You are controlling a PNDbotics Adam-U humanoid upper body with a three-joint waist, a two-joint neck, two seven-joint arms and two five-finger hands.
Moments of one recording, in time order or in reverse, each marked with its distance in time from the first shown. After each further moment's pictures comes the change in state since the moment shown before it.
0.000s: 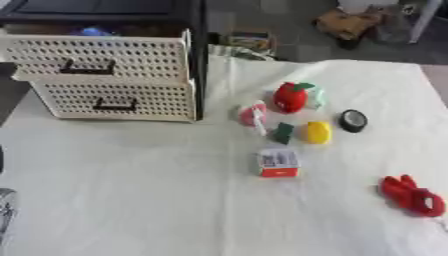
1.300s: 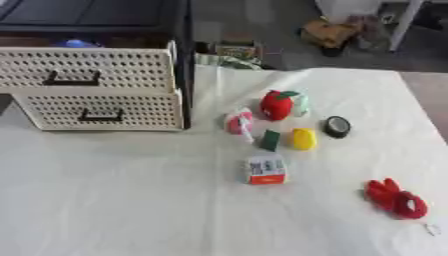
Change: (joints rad) left arm 0.000 -0.008 0.000 0.000 0.006 -0.002 -0.004; right arm 0.000 0.010 -0.006 0.000 0.000 0.004 -0.004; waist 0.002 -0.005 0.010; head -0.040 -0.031
